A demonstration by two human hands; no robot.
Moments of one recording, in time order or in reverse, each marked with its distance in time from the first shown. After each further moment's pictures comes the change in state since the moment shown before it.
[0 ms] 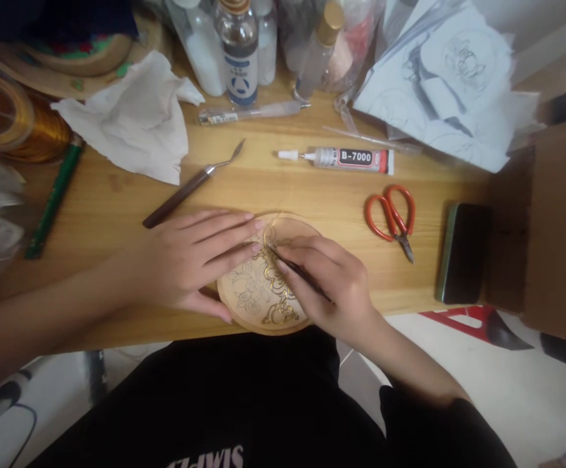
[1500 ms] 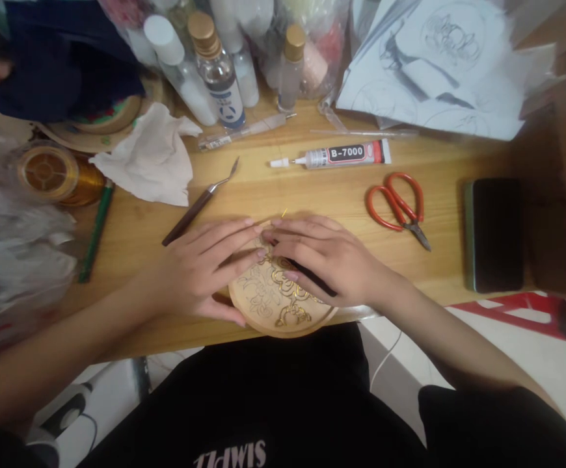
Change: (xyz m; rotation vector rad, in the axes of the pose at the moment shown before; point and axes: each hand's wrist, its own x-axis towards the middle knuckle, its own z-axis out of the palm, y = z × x) left_hand 0.004 0.003 -0.007 0.009 -0.010 -0.023; right_hand 0.018 0.039 -0.008 -0.088 -0.257 -0.403
